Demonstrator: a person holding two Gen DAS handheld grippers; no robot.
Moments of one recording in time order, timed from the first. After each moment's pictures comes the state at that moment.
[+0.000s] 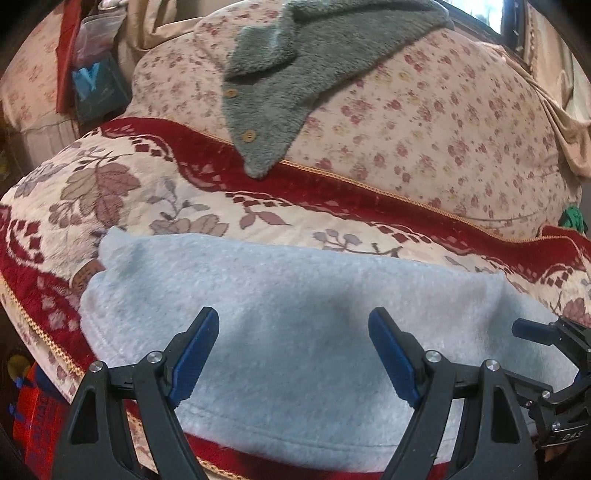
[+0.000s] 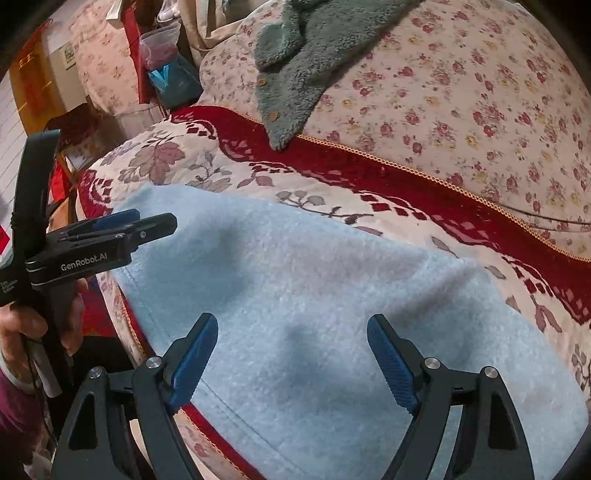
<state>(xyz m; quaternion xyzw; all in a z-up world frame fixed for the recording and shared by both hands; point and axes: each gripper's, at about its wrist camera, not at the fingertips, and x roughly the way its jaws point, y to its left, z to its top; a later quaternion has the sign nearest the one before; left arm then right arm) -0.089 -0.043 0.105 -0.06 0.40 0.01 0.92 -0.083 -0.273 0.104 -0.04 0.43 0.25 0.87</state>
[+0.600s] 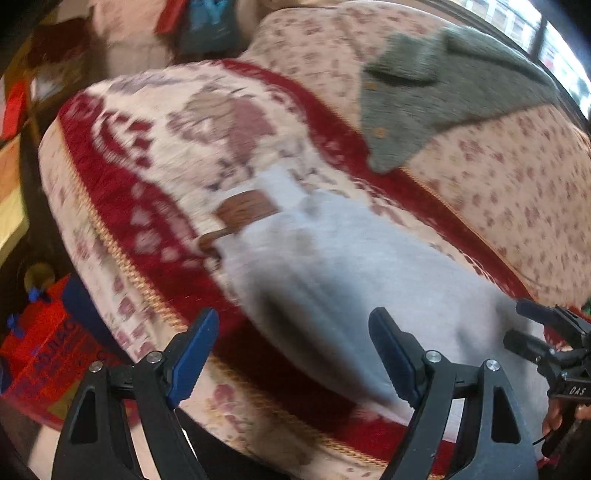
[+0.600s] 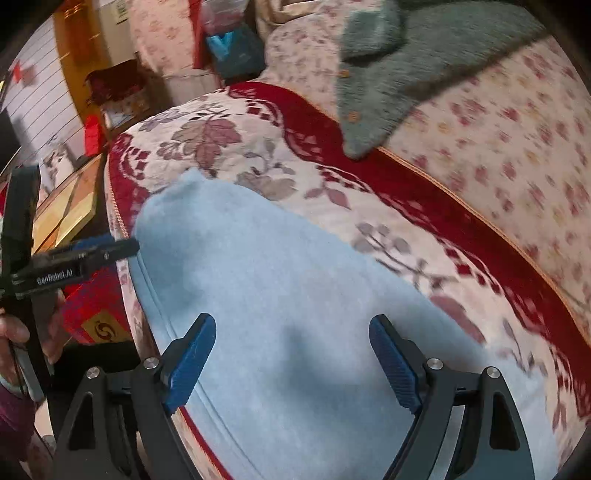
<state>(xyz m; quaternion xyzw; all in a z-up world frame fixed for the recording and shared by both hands) -0.139 0.095 0.085 -0.19 0.42 0.13 0.88 -0.032 -0.160 0.108 -0.12 0.43 0.35 0.83</state>
